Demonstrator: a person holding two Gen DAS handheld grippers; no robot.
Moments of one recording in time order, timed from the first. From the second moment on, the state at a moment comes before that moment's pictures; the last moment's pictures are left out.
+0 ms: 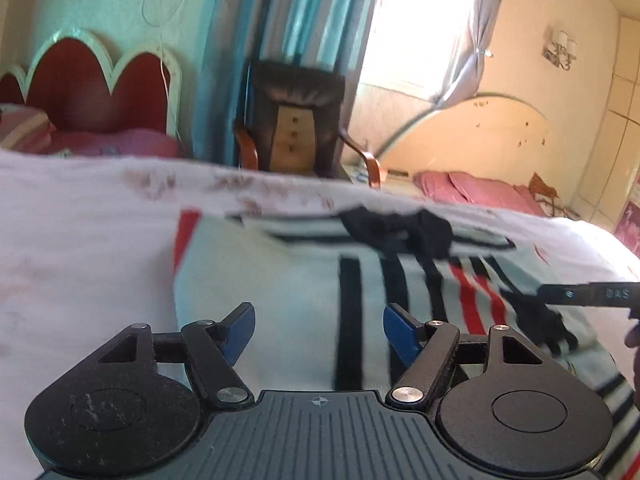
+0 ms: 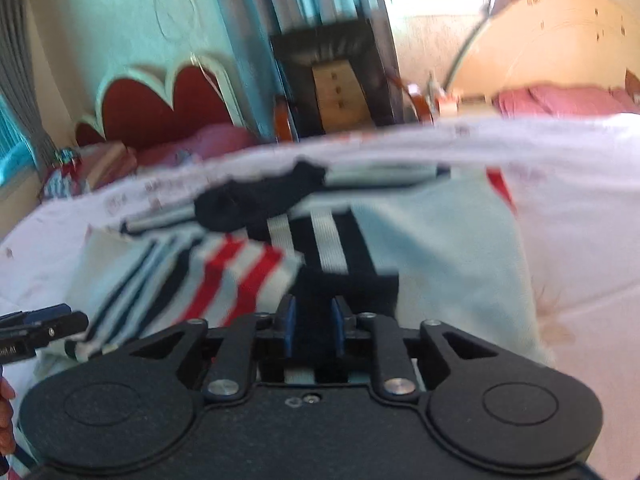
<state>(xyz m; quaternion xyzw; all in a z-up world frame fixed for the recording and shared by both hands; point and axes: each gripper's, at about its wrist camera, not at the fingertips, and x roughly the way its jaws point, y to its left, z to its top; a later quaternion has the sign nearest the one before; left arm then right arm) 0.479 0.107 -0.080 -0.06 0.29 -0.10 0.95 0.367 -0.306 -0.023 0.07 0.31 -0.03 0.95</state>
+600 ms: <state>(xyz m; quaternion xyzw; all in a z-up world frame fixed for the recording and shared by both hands) 0.547 0.115 -0.092 -0.03 0.30 -0.08 0.95 0.443 -0.277 -0.038 0.06 0.31 0.00 0.95</state>
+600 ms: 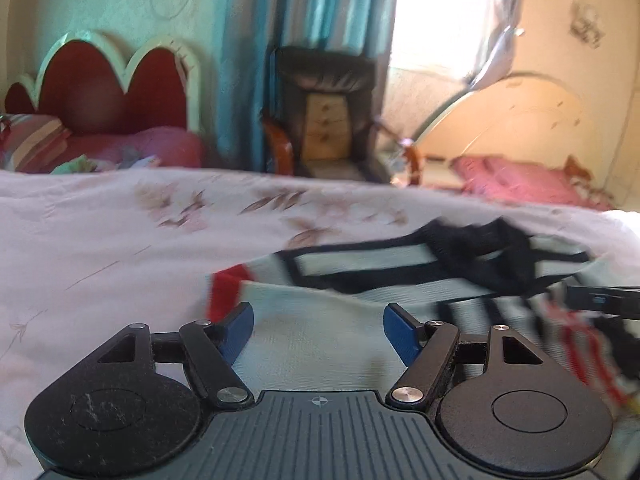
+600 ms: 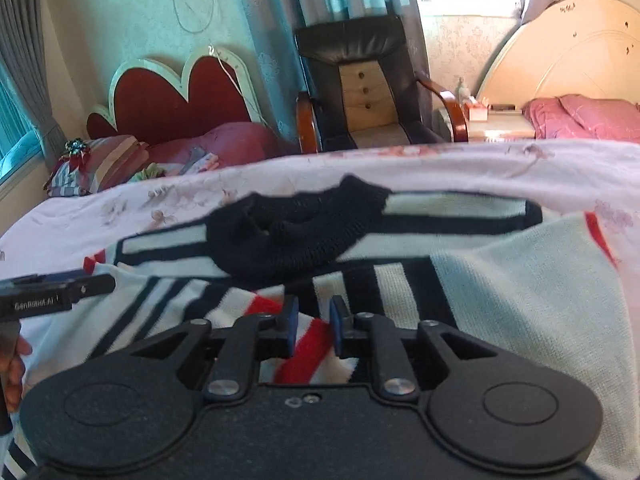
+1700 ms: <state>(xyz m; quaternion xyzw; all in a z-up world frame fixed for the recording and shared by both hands) 0.497 0.098 -0.114 -0.03 0.30 -0.11 0.95 0.431 -0.241 -0.052 -0.02 0.33 0.05 0.94</state>
